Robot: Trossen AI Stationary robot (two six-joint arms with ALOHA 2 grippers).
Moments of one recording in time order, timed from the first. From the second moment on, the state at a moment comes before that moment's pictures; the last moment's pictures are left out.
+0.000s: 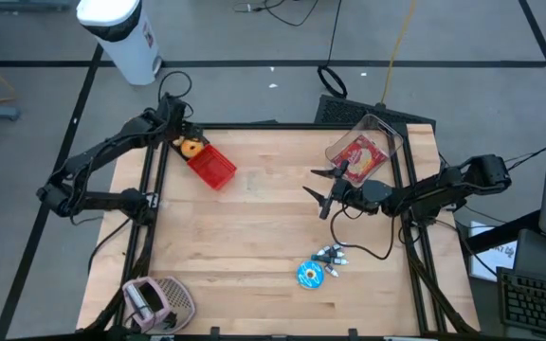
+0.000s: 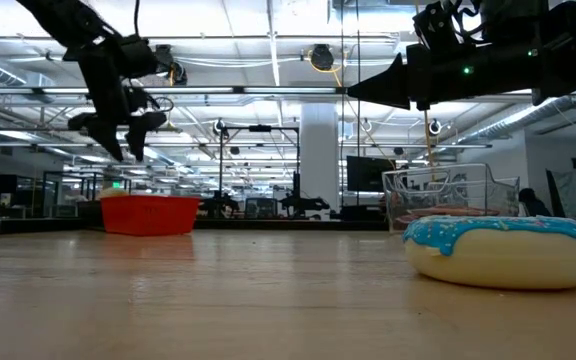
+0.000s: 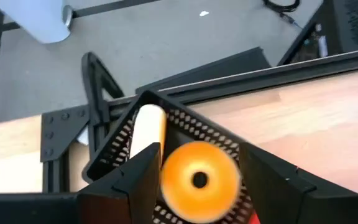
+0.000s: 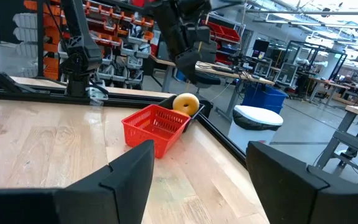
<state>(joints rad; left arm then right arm) 0.96 1.17 0.84 -0.57 -0.26 -0.29 0.05 1.34 0.35 1.02 0.44 -0.22</state>
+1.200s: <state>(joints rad) 0.82 1.27 0.71 -0.41 -0.59 -0.61 0.05 1.34 0.35 1.02 0.44 -0.20</state>
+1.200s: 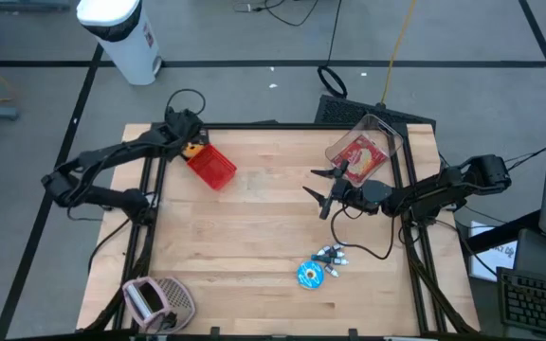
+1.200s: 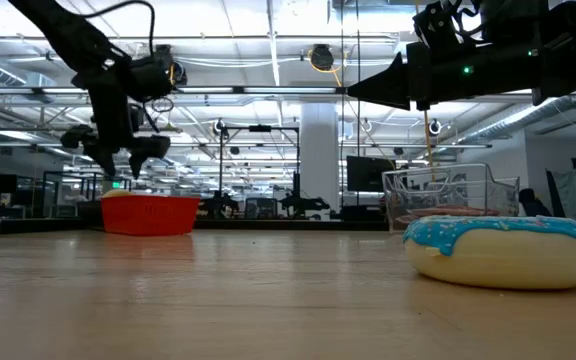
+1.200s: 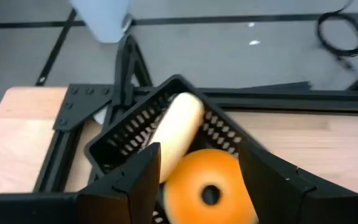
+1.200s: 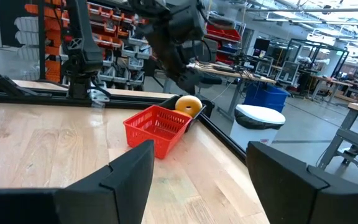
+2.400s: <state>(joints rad) 0.77 1.17 0.71 -0.34 -0.26 -0.55 0.05 1.34 0.35 1.02 0.44 -0.20</state>
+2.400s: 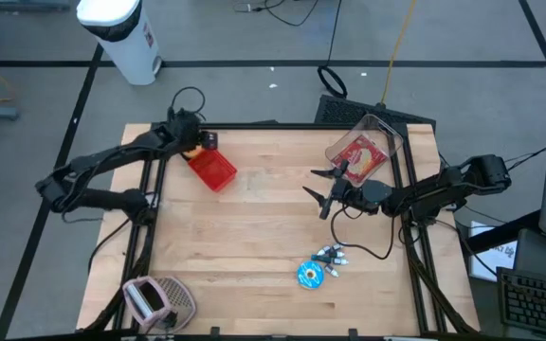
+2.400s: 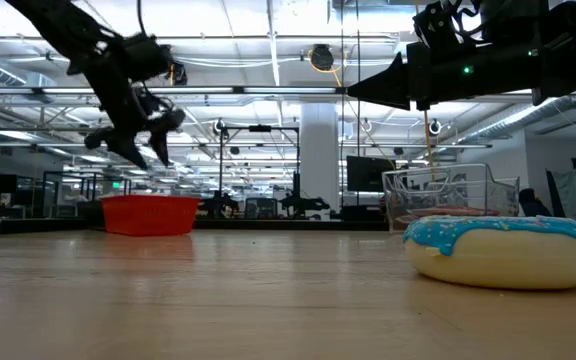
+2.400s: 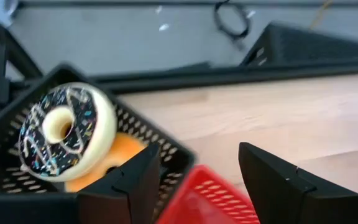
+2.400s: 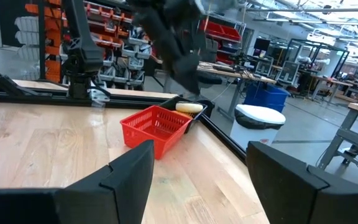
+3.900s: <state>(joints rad) 0.22 1.28 0.71 0.15 -0.32 -0.53 0.43 1.73 0.89 -0.14 0.05 0.29</state>
